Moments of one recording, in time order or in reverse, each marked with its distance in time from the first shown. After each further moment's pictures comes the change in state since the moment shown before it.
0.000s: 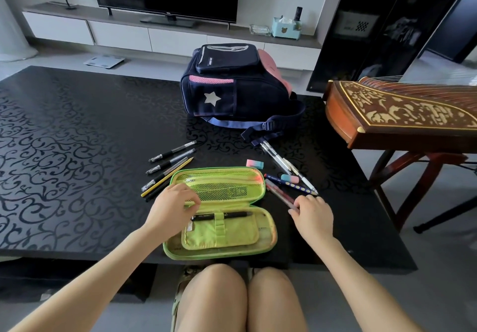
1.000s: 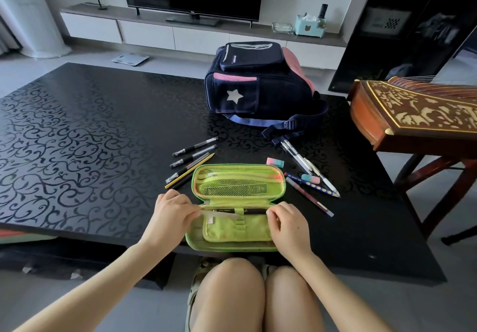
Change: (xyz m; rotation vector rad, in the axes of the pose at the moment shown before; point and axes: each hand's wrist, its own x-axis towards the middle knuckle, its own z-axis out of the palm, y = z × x) left_hand -0.045 -0.033 -0.006 0.158 0.188 0.101; right_hand -0.037 -0.074 0.024 0.501 0.179 -0.282
